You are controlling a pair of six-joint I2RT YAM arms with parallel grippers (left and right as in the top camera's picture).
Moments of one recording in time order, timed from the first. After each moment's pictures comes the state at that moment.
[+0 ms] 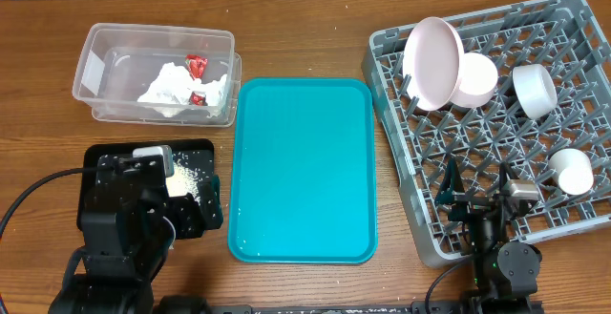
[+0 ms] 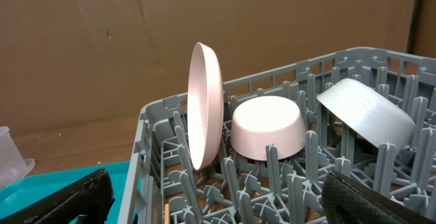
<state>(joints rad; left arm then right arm) -0.05 0.66 0.99 -1.05 0.09 -0.23 0.08 0.01 0.02 -0.02 0.10 0.20</state>
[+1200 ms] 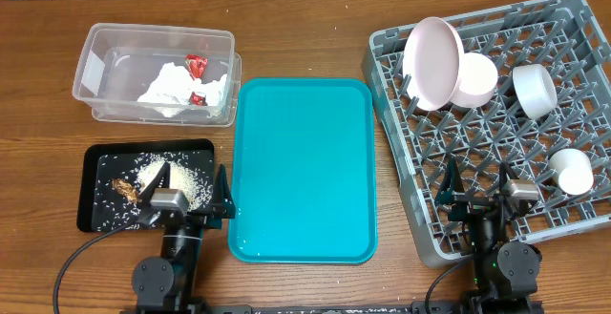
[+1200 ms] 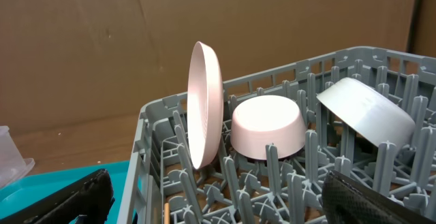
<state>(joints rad) -0.05 0.02 0.02 0.05 0.05 -0.16 0.08 0.01 0.02 -0.02 0.10 0.20</state>
